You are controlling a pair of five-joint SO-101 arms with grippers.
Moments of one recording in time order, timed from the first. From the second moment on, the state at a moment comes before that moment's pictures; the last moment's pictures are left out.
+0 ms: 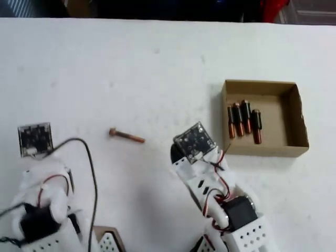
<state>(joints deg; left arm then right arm) -30.0 -88.4 66.7 81.5 -9.4 -30.0 -85.8 74.0 53.4 13.9</state>
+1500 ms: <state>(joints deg) 4.3 20.3 2.8 81.3 51.8 -30.0 -102.3 89.3 46.2 13.9</state>
